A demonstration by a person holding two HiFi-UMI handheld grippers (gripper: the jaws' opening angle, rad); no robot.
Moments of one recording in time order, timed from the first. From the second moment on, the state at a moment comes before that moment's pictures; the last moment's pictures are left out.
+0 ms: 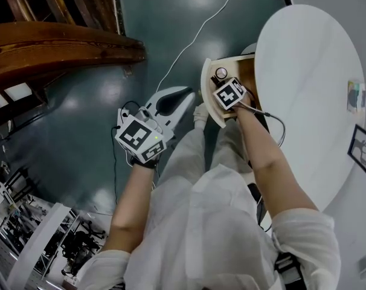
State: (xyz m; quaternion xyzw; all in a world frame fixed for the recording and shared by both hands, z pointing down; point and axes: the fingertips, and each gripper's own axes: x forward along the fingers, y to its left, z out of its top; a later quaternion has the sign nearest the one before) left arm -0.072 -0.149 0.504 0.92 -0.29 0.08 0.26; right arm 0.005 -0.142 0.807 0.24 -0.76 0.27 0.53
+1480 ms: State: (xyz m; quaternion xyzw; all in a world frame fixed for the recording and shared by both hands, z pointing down) left arm -0.105 -0.165 0.370 0.94 -0.29 0.03 0.16; right arm 0.083 -0.173 0.420 0.51 -0.83 0.20 0.10
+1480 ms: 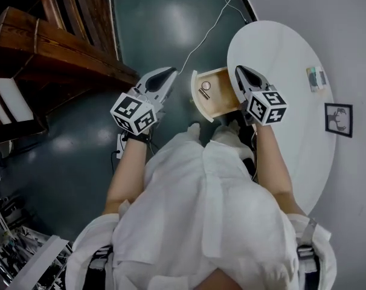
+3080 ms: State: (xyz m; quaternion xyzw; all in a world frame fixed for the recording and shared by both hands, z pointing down) left arm -0.166 -0.165 0.238 0.93 -0.36 -0.10 0.05; right arm 0.182 -0.072 0.189 0.65 -0.76 -0.05 -0.05
